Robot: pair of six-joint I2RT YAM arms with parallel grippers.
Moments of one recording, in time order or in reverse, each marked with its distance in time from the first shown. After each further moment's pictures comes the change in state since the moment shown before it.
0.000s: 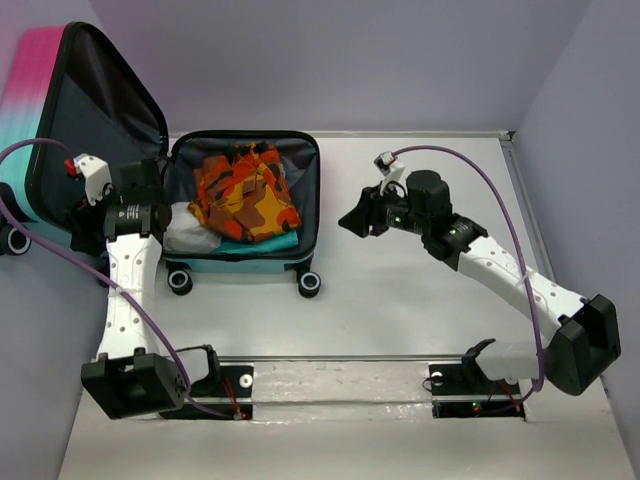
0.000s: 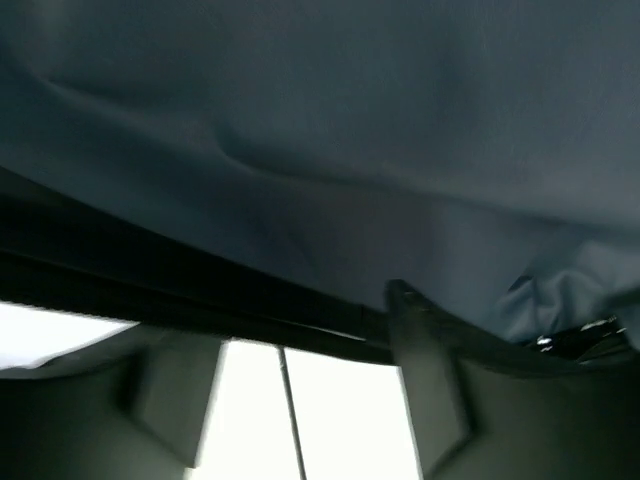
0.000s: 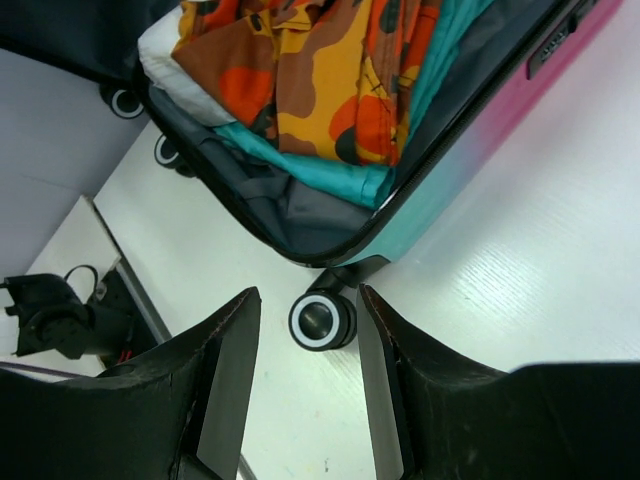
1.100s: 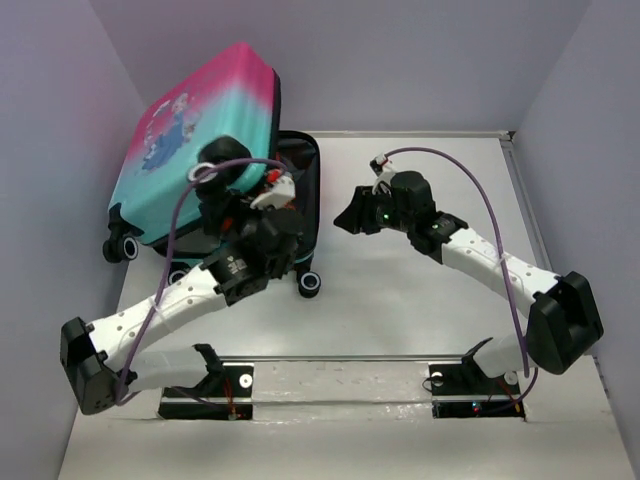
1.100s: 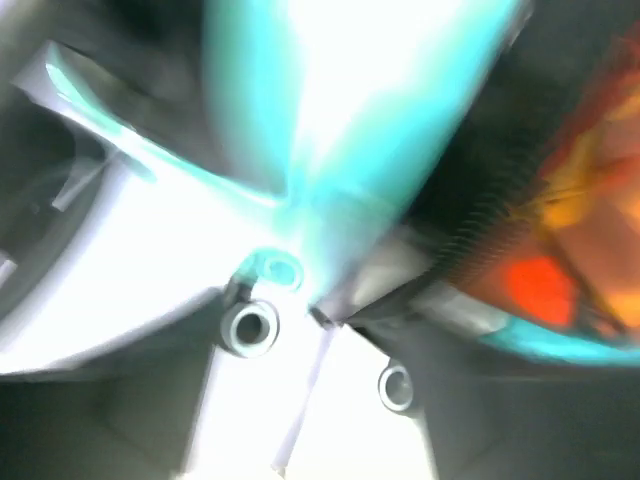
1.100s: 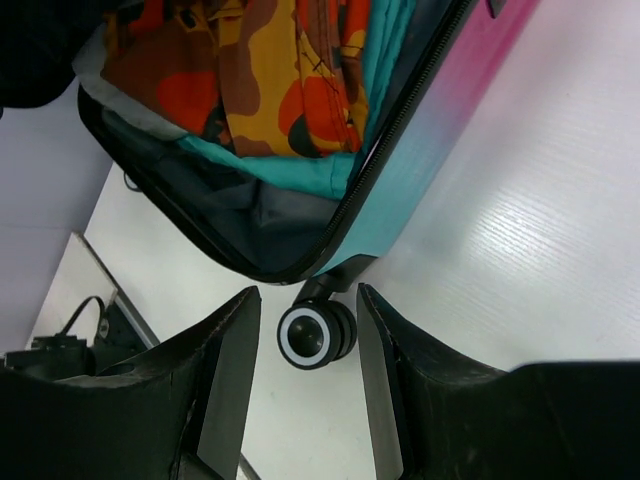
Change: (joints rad) left arm -1.000 -0.063 -0.199 0.518 -0.294 0.689; right arm 0.000 0.131 -0.001 0.045 0.059 0.135
